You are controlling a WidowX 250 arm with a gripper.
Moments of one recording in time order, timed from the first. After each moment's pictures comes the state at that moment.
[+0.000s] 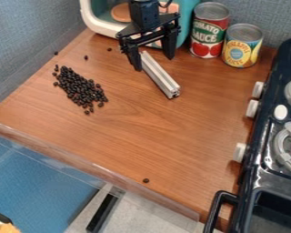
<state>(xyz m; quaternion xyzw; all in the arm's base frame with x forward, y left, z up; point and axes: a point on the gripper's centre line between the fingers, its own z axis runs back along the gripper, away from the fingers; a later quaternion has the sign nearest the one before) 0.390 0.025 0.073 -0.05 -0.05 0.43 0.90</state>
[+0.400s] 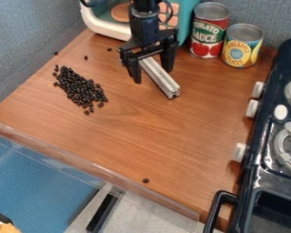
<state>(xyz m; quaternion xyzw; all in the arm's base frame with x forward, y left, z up) 0.386 0.019 0.048 -0.04 -0.04 0.44 0.90</state>
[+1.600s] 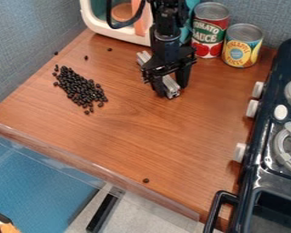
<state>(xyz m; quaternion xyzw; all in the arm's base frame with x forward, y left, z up) 0.410 -0.003 0.013 -0.04 -0.05 0.45 0.89</state>
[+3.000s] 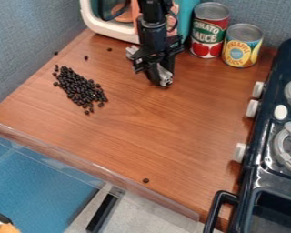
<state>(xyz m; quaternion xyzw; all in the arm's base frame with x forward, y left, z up) 0.419 0.035 0.020 -0.05 -0.02 0.50 0.87</state>
